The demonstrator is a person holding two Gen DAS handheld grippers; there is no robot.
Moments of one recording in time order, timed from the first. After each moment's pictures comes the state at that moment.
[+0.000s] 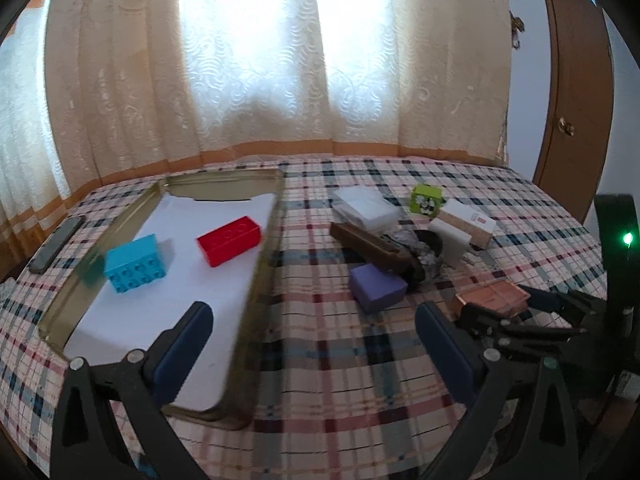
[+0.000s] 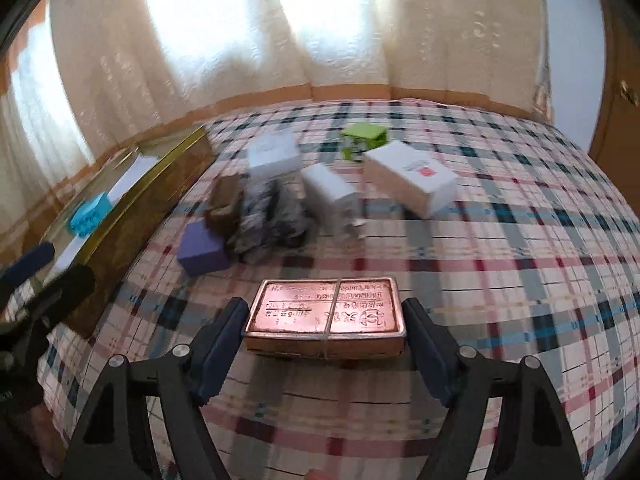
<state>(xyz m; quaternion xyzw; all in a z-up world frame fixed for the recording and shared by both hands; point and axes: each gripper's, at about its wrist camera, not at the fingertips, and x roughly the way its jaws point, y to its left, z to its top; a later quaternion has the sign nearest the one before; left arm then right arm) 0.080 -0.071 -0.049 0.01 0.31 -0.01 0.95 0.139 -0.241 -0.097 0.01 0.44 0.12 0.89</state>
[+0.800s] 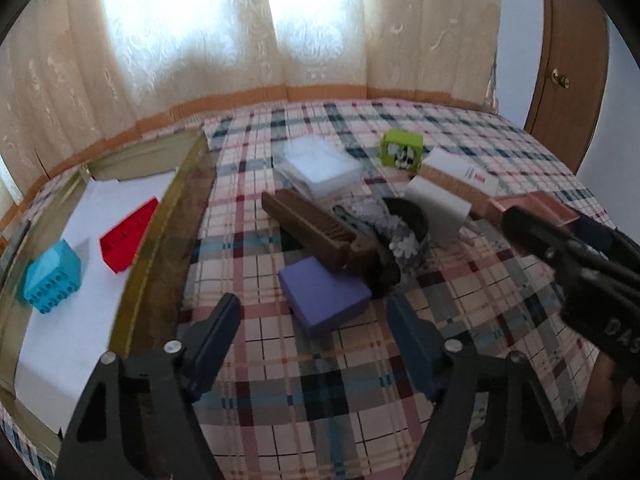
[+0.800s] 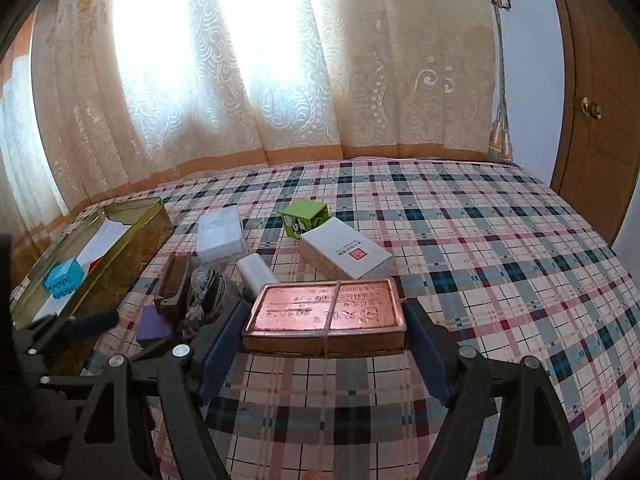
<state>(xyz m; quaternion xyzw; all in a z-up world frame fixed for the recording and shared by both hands) 0.149 -0.112 -0.084 0.03 0.40 -0.05 0.91 0.158 -0.268 -0.068 0.01 0.36 0.06 0.93</state>
